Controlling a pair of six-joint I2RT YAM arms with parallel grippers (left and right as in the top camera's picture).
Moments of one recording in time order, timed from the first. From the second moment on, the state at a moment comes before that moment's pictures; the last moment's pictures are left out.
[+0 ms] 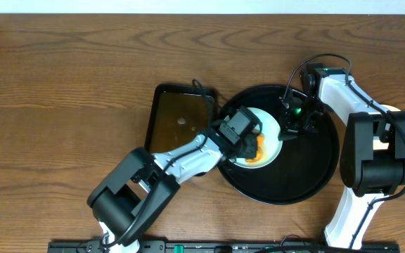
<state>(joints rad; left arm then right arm) -0.79 1.90 1.06 -0.20 0.15 -0.75 0.06 2.08 1.39 -1.11 -0.38 0.01</state>
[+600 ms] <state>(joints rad) -0.72 1.77 1.06 -0.22 0.23 -0.56 0.07 2.08 1.39 -1.11 -0.39 0.02</state>
